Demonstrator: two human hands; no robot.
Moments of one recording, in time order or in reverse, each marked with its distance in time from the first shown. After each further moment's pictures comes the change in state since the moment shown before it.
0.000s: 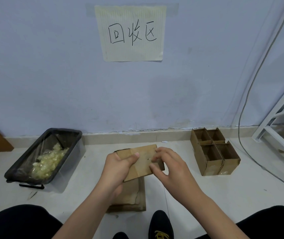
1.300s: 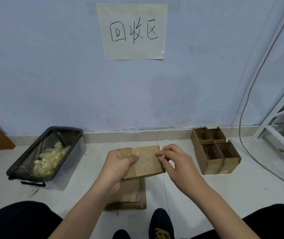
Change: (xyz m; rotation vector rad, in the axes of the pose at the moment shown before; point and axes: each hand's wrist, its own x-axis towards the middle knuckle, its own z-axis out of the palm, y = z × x) left_hand 0.005 0.000 -0.006 0.070 -0.025 -0.046; right_hand 0.009 0.005 -0.013 -0.019 -0.027 0.047
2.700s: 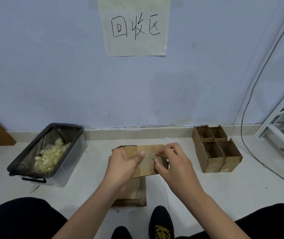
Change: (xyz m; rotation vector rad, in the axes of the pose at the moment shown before) left_hand -0.005 -0.010 0.007 0.229 0.045 0.186; right_hand -0.008 -0.007 0.020 -0.097 0.142 0.014
